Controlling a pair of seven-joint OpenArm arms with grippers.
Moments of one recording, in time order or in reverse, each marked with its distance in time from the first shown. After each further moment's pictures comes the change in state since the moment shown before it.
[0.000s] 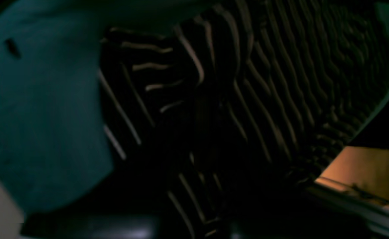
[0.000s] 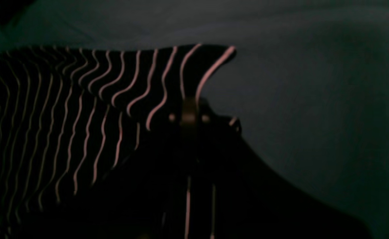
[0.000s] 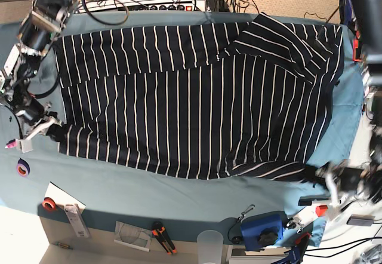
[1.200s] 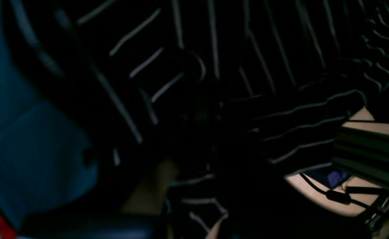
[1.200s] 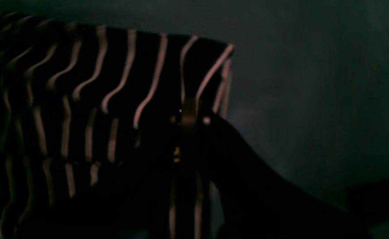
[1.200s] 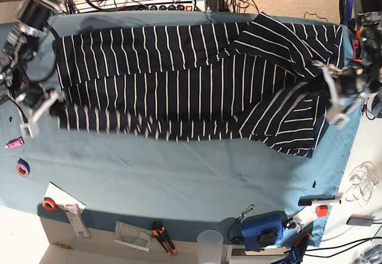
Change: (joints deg) left arm 51.0 2.3 -30.2 44.9 9.3 0.7 -1.5; right arm -10.3 2.7 -0.2 13.3 -1.9 0.3 -10.7
